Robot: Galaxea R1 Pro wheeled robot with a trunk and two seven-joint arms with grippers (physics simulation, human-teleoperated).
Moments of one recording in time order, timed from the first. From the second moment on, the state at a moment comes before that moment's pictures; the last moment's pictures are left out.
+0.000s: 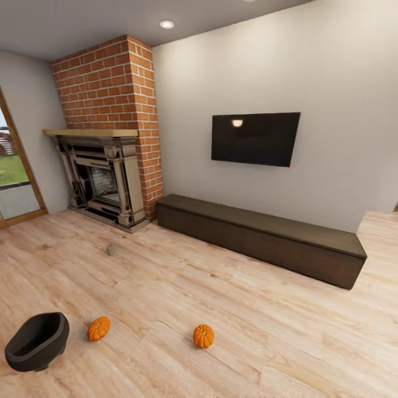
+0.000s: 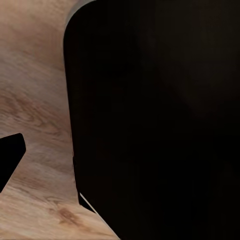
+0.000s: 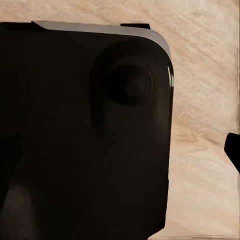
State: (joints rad) left arm 0.00 0.00 -0.01 -0.02 -0.01 -0.01 -0.01; right arm -0.02 0.00 0.00 0.00 0.00 -0.09 0.00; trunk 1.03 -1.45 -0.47
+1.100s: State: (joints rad) left arm 0.00 -0.01 -0.01 -0.02 -0.01 -0.08 -0.01; right arm -0.02 0.00 0.00 0.00 0.00 -0.10 0.00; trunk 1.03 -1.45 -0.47
